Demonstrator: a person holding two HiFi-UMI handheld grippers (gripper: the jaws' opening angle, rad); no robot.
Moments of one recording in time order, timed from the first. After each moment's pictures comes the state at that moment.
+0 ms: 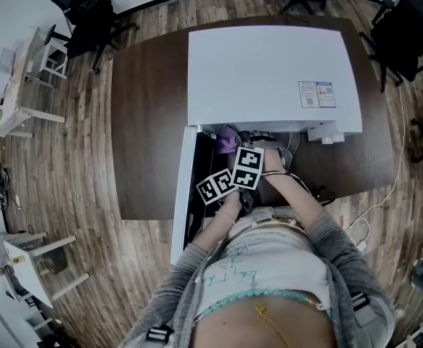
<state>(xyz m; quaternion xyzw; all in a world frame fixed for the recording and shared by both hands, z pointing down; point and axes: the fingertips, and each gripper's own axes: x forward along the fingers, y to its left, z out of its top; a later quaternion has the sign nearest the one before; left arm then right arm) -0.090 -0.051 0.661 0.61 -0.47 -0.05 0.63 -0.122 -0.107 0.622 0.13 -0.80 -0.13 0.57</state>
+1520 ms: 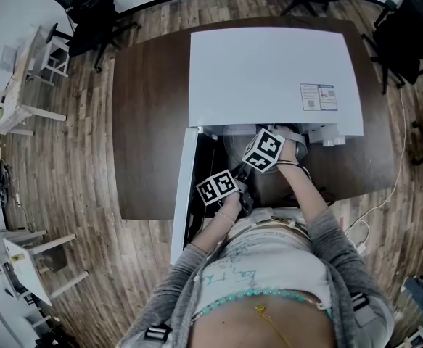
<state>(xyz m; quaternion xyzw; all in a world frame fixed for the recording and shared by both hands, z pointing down) -0.092 -0.053 0.662 0.62 -0.47 -0.05 0.63 -0.058 -0.203 0.588 0.34 -0.76 -0.15 0.54</state>
